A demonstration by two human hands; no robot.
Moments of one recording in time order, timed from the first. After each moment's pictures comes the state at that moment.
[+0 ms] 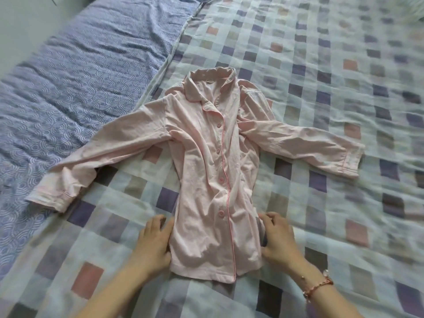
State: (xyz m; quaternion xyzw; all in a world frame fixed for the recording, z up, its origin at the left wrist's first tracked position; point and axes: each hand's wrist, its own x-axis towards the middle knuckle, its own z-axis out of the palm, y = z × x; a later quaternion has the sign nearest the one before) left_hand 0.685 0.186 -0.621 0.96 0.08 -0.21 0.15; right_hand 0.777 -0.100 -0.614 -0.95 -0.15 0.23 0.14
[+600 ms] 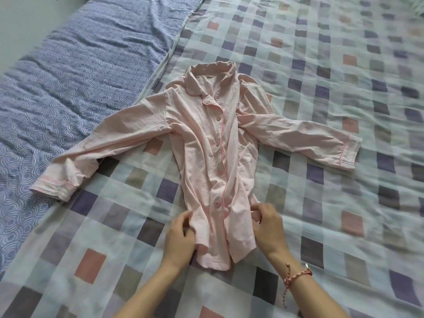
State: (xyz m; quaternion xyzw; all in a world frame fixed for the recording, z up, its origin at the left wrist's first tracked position) left_hand 0.689 0.109 -0.607 0.80 0.31 -0.04 0.51; right_hand 0.765 -0.074 -0.613 -0.91 -0.04 0.11 0.40
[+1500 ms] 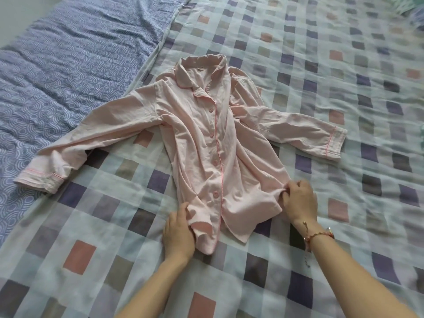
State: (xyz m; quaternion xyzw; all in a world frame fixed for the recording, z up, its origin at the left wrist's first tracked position) left_hand 0.687 0.088 -0.625 0.90 0.28 -0.07 0.31; right_hand 0.815 -0.148 -0.615 -0.99 0.03 0.07 0.13
